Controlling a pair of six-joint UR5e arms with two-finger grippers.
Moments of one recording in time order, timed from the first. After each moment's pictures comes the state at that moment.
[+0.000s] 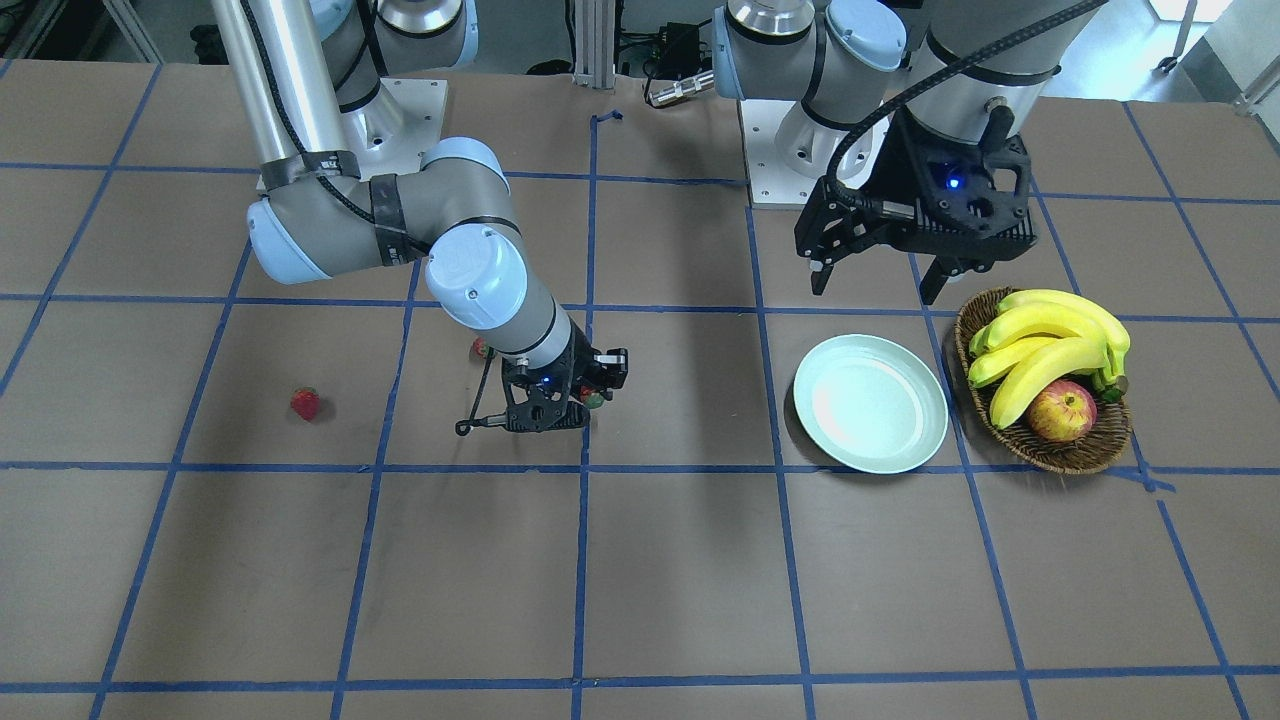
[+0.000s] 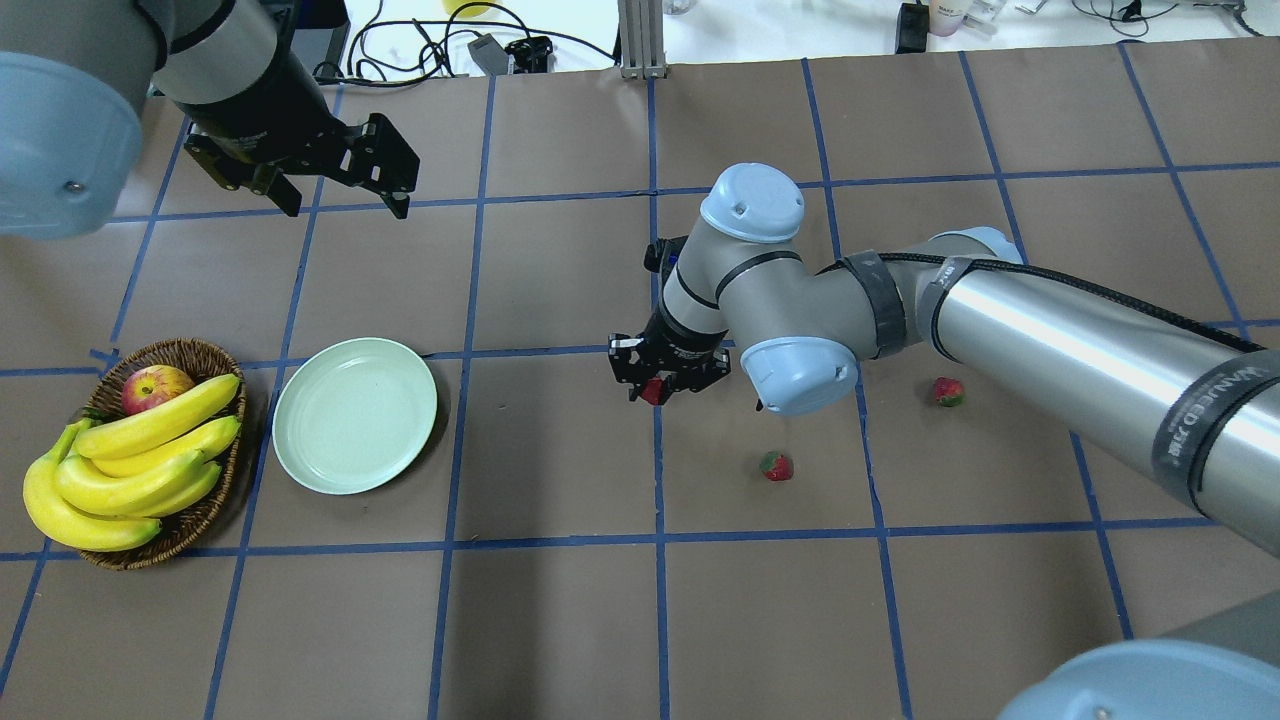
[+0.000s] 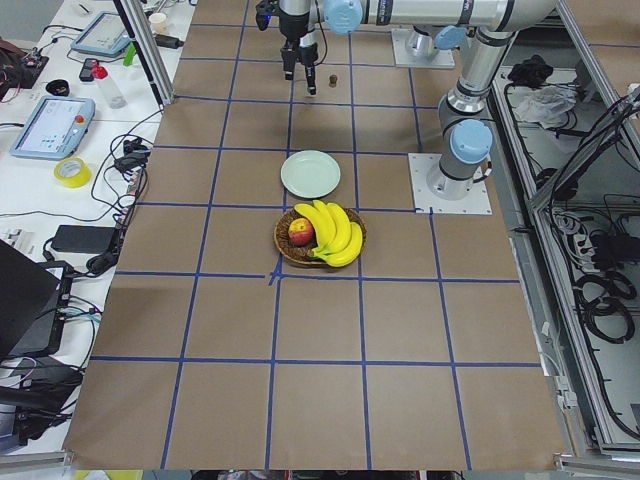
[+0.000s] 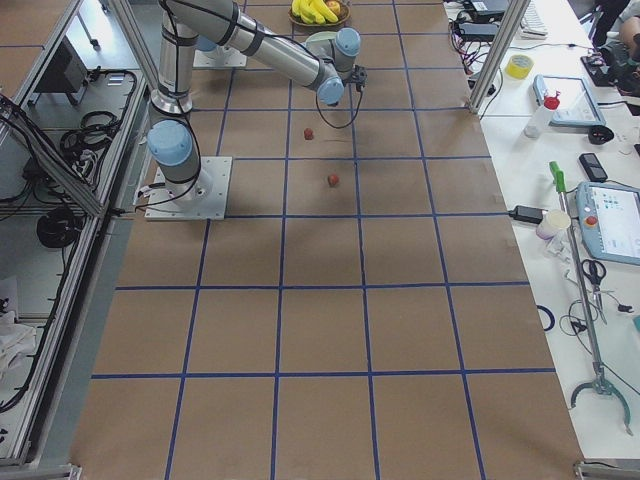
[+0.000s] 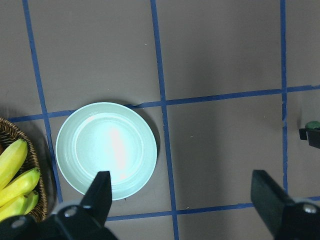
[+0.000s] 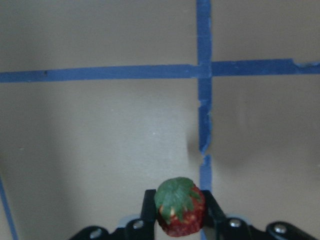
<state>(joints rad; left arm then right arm) -1.56 -1.58 -1.57 -1.45 1.56 0.07 1.88 -1.15 1.86 -2.27 -1.19 0.34</state>
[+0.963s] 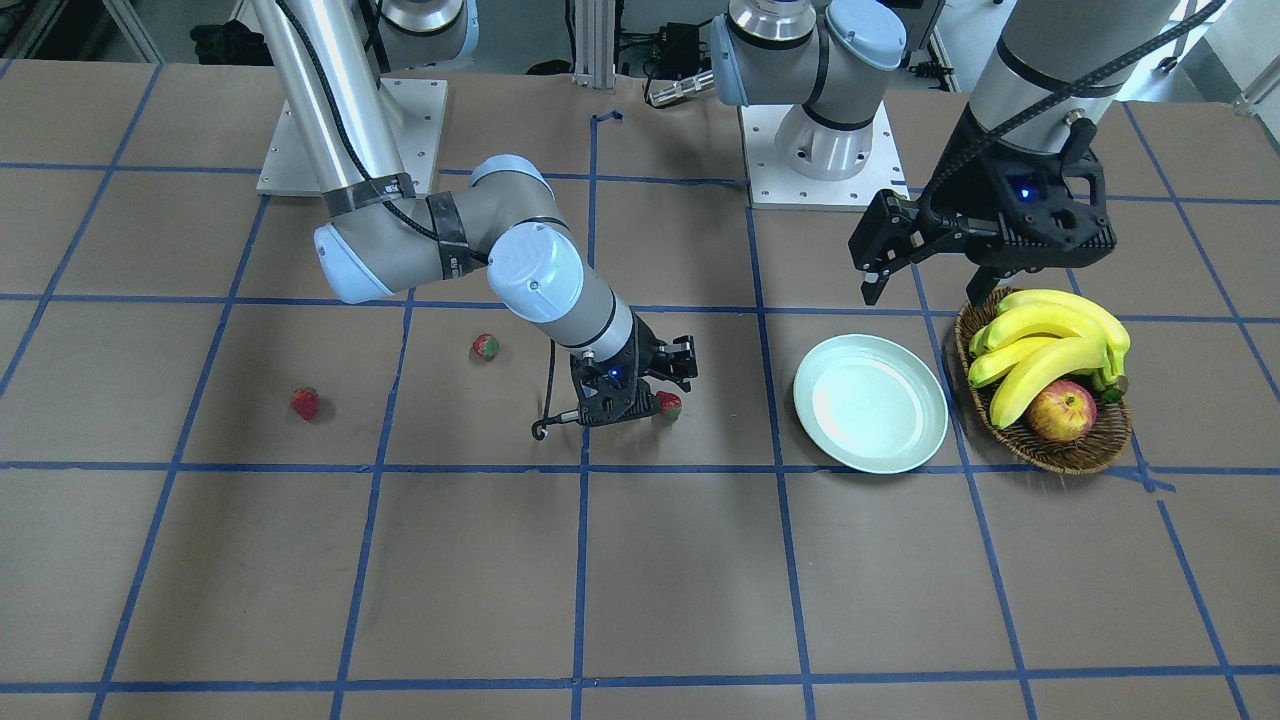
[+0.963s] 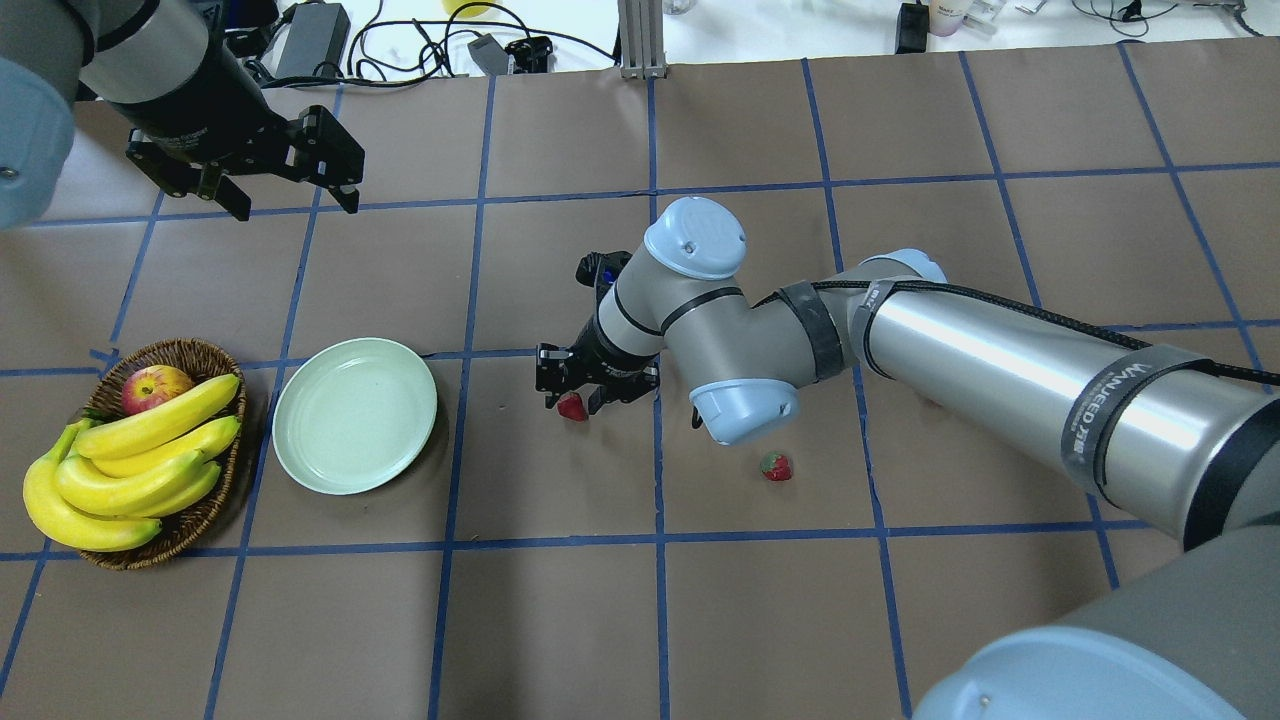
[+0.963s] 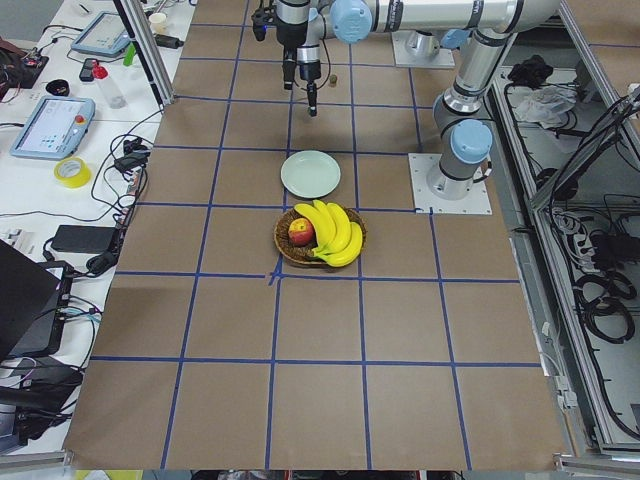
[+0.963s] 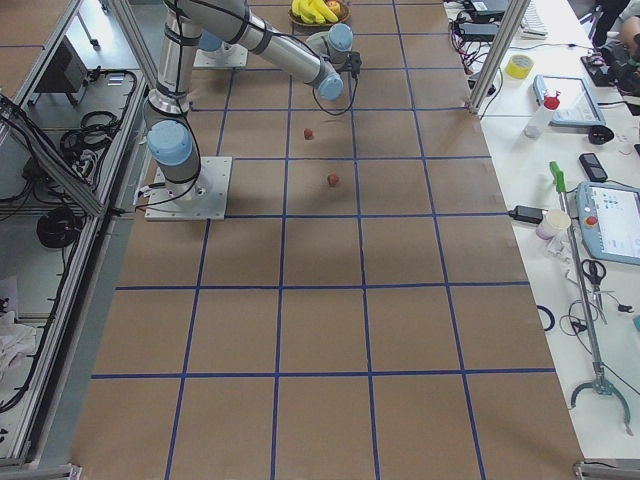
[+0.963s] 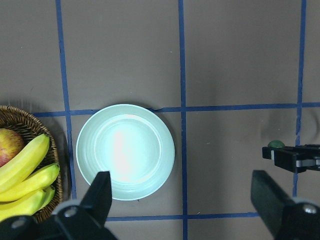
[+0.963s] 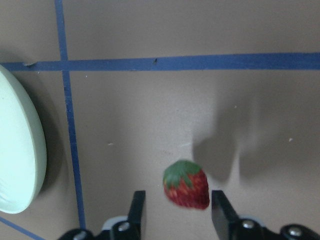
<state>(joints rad) -1.49 -1.58 -1.58 -1.45 1.55 0.06 1.96 -1.09 1.84 -2.43 -1.10 0.40</state>
